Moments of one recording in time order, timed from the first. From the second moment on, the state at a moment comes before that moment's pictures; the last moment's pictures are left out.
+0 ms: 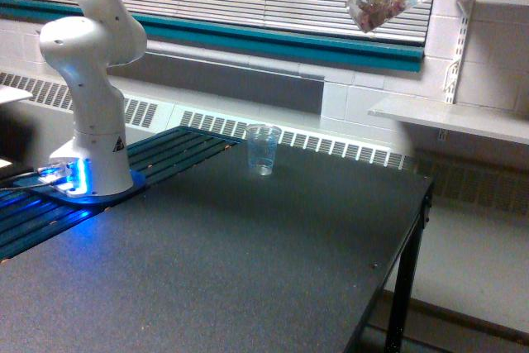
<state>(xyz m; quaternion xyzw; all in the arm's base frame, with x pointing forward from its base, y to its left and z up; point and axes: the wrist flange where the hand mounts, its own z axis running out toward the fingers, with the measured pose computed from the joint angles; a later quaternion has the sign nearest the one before) 0.550 0.000 0.571 -0.89 0.33 -0.30 0.11</state>
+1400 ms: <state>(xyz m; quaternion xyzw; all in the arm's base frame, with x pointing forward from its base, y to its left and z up) 0.487 0.139 0.511 -0.94 0.17 -0.27 0.09</state>
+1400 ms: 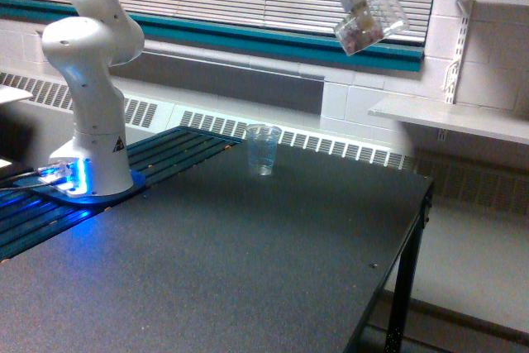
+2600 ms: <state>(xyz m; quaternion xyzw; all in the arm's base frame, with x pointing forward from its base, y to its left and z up) 0.321 0.217 0.396 -0.98 0.04 -0.19 0.04</state>
